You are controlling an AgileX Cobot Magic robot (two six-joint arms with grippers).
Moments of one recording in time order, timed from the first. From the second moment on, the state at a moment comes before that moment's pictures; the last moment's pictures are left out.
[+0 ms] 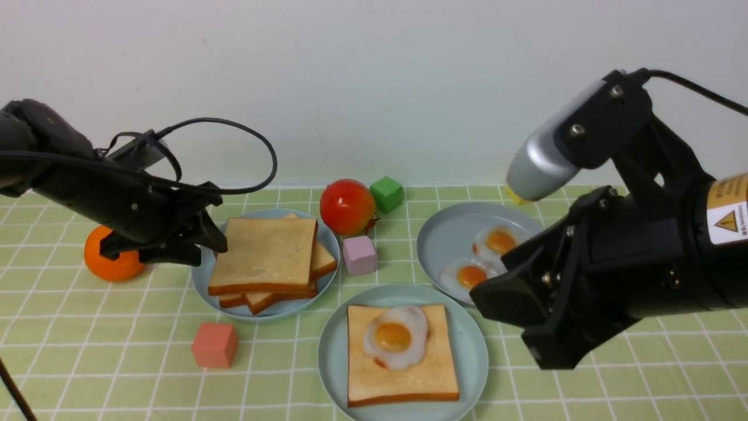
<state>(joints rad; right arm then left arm) 0.69 1.16 -1.06 0.27 0.73 -0.29 0.05 1.95 -1.35 -0.66 0.74 0.26</state>
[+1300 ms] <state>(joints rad) 0.69 1.13 -1.06 0.15 0.76 -0.12 -0.29 1.66 -0.93 -1.18 0.58 0.48</state>
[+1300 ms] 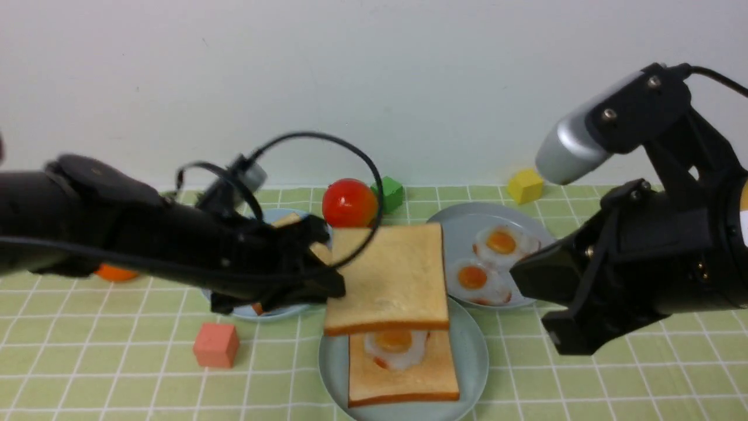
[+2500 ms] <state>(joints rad) 0.69 0.87 -1.01 -0.08 0.84 0.11 -0.16 1.48 -0.90 -1.00 0.61 0.36</state>
